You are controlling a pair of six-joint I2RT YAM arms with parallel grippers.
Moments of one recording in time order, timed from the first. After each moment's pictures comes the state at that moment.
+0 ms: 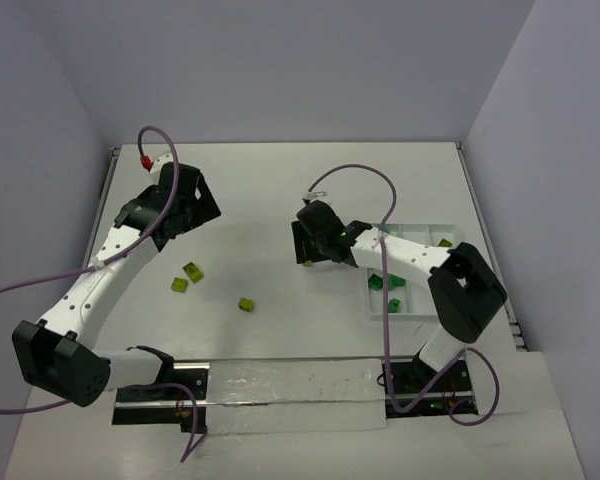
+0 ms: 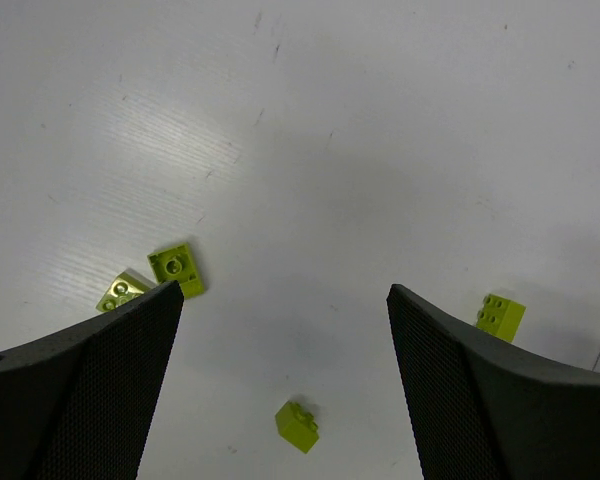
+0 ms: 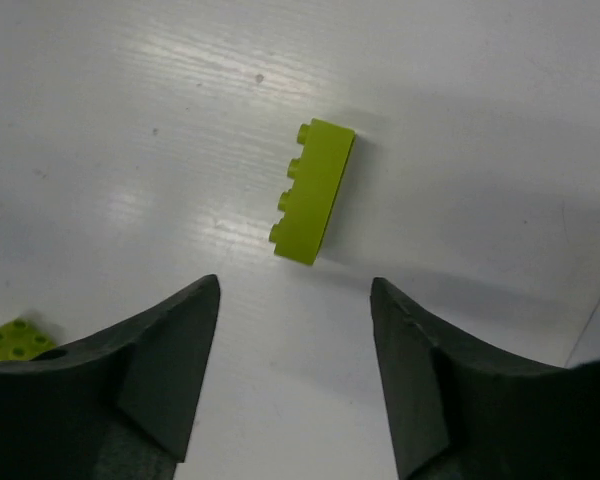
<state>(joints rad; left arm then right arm) -0.41 1.28 1.24 -0.78 -0.41 -0.68 0.75 1.62 1.07 -0.34 0.21 0.49</state>
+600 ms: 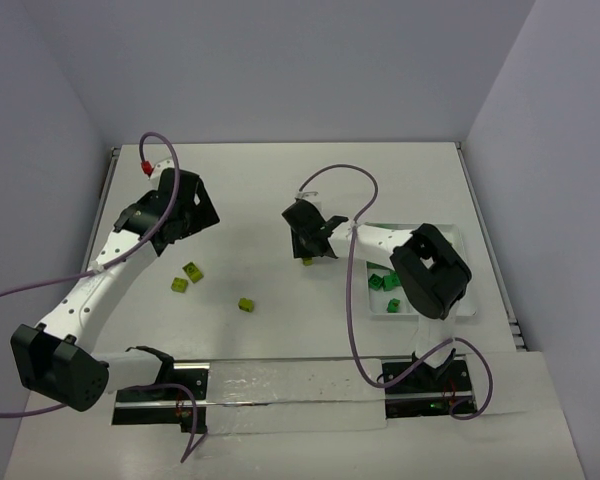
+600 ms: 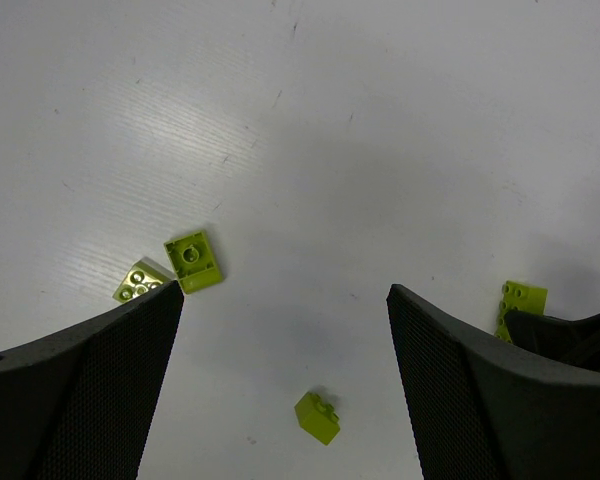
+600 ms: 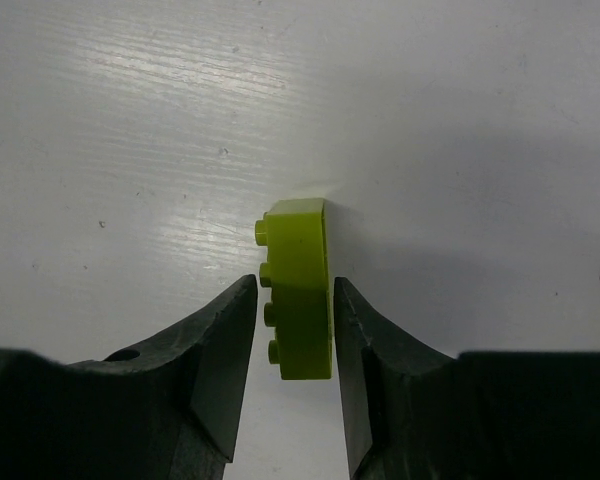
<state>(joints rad) -0.41 1.25 1.20 -0.79 -0.41 -0.66 0.75 1.86 1.20 -0.30 0.30 0.54</state>
